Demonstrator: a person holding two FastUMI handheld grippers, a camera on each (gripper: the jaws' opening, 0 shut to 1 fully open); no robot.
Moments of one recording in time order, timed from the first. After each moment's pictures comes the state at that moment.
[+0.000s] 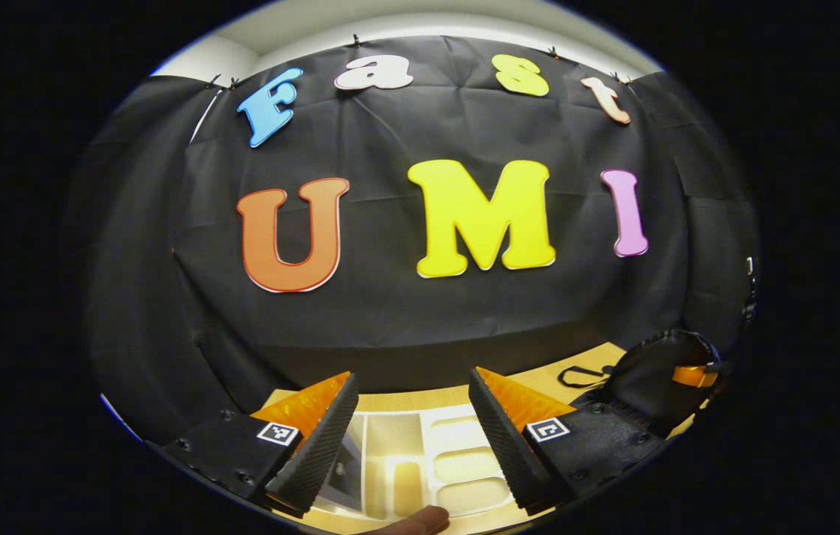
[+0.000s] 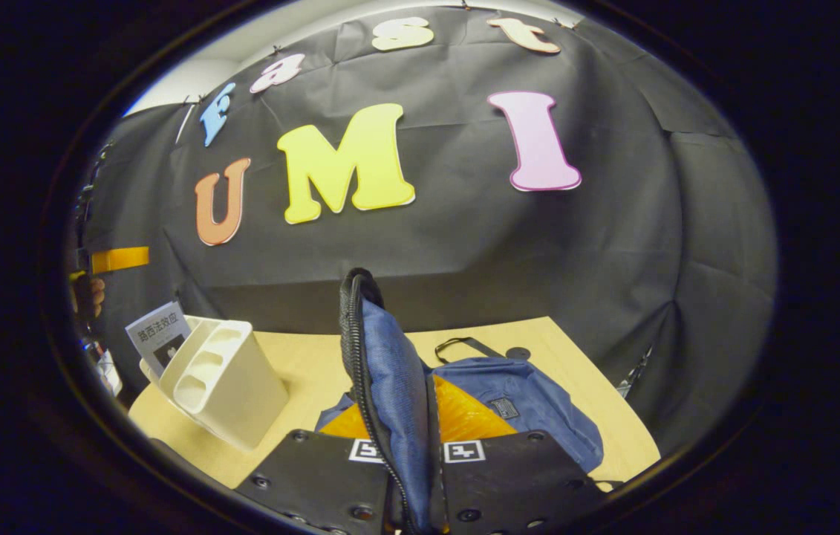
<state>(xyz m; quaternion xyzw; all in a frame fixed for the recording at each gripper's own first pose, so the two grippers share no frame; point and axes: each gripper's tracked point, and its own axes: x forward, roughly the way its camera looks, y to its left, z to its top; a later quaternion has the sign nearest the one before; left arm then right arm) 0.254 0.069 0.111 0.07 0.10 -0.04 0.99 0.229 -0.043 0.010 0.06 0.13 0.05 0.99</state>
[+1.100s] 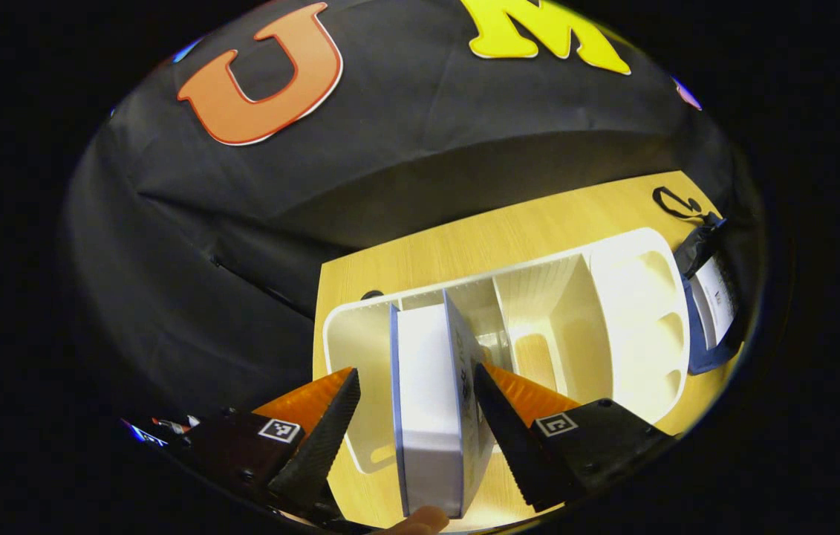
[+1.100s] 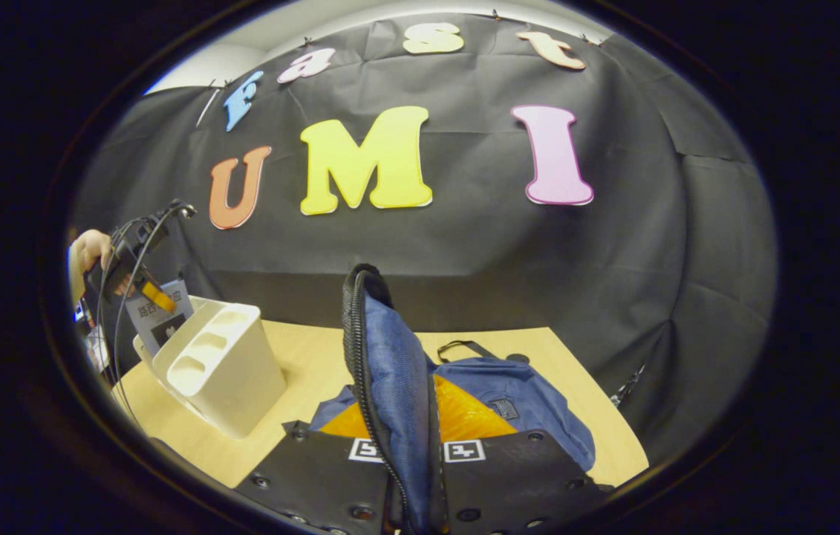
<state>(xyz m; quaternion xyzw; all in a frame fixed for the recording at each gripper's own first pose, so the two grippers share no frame) 0.292 0.197 -0.056 0.19 0.47 0.01 0.86 0.215 -0.030 0.005 0.02 0.11 0.06 0.99</state>
